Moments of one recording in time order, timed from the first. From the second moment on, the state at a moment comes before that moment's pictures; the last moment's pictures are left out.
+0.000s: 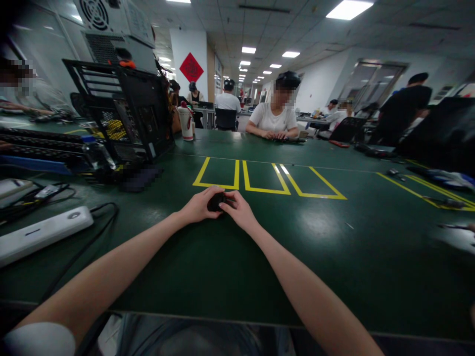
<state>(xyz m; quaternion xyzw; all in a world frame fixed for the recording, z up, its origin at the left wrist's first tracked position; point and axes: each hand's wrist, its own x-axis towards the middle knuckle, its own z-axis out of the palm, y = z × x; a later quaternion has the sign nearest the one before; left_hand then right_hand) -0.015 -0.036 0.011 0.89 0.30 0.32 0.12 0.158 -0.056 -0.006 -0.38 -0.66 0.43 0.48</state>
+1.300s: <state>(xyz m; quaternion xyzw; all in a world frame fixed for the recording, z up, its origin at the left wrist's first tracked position) -0.017 -0.039 0.013 0.88 0.31 0.33 0.12 0.156 -0.053 -0.007 -0.40 -0.64 0.43 0.49</state>
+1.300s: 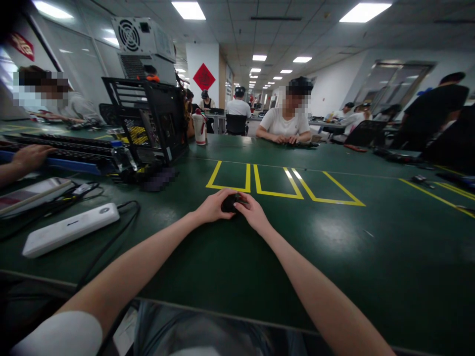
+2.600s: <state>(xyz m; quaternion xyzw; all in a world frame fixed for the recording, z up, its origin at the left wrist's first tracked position) -0.016 -0.037 0.011 0.89 0.31 0.32 0.12 0.160 -0.054 -0.011 -0.35 -0.64 0.47 0.50</state>
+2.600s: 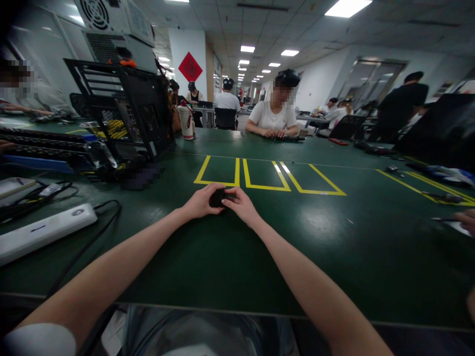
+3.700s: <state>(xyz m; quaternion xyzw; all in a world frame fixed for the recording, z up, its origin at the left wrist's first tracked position) -0.017 -0.038 0.012 0.88 0.32 0.32 0.13 0.160 -0.055 -0.008 -0.36 -0.65 0.46 0.49</state>
